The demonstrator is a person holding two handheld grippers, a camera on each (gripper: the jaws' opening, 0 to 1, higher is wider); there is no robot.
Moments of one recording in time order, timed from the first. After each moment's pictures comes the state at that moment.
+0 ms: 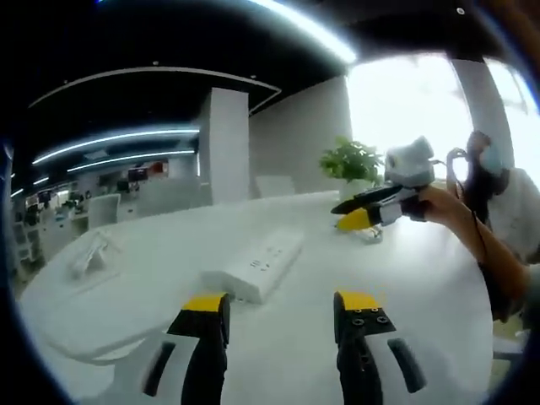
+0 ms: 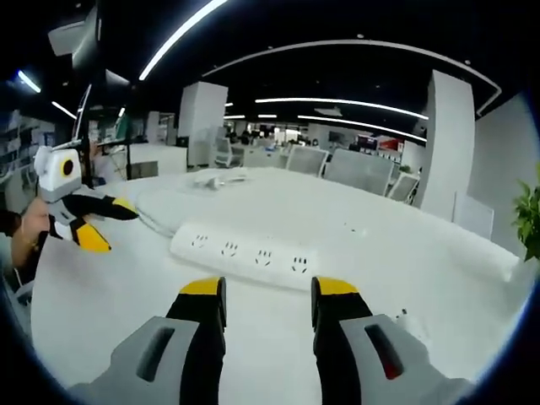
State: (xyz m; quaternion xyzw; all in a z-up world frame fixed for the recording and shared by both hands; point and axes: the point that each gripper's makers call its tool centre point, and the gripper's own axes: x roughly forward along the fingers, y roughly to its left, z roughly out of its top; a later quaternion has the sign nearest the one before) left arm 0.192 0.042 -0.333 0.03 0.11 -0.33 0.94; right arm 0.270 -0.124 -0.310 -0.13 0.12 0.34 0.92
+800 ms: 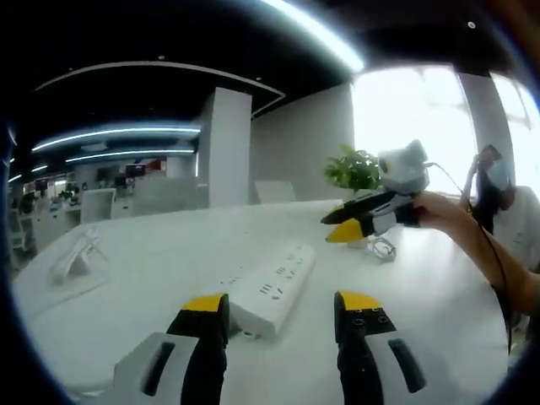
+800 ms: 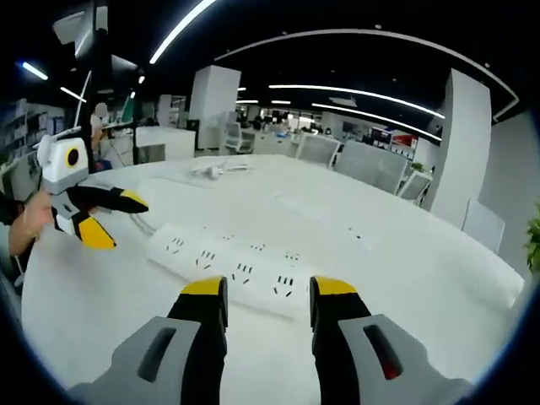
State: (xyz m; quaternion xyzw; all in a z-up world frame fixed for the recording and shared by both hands) left arm 0.240 0.028 -0.328 -0.01 0.11 -0.34 0.93; right arm 0.314 -0.111 -0.313 -0.17 0.14 0.37 0.90
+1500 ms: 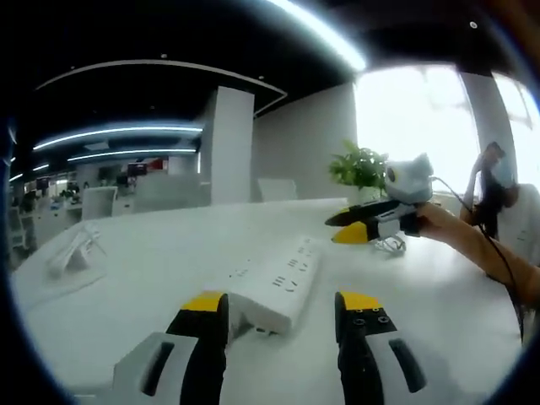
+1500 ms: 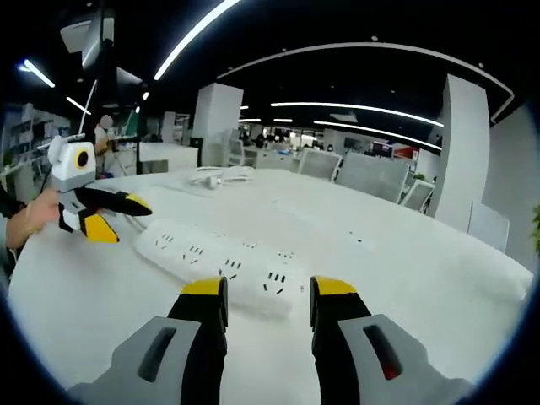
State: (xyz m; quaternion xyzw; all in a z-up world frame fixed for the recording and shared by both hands) left arm 0.251 0.032 -0.344 -0.01 0.11 -0.33 0.94; right arm 0.332 -0.122 -0.330 -0.14 0.10 0.38 0.91
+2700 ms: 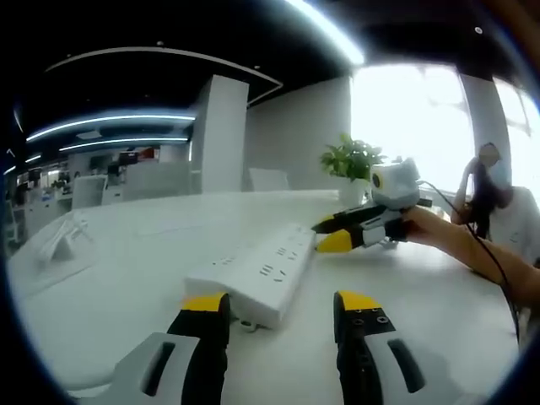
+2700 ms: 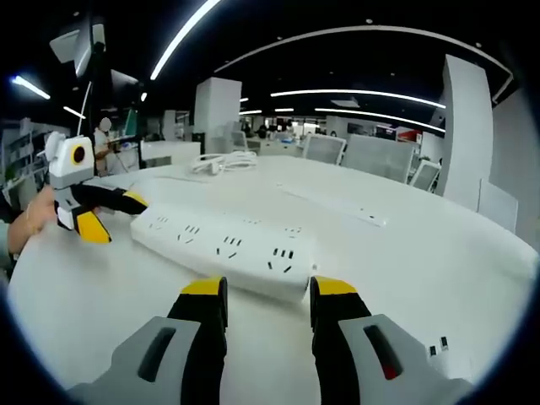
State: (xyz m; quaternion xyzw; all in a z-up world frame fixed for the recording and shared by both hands) left arm 0.269 0.035 -0.352 -0.01 0.14 -0.36 0.92; right arm 0.330 -0.111 -0.361 -0.12 0.13 0.40 0.90
